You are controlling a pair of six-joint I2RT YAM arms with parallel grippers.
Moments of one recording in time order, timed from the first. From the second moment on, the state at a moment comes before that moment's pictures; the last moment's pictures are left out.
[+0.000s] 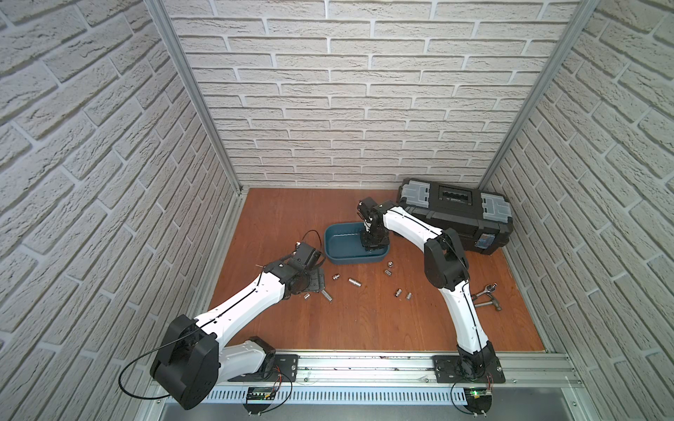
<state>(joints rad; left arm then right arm) -0.57 1.20 0.76 -0.71 -0.14 -0.62 0.50 2.33 2.00 -1.12 -0.03 0.41</state>
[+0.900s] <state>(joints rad) -0.56 1.29 0.76 -0.79 -0.14 -0.72 0.53 1.82 1.54 -0.99 -0.06 0.41</state>
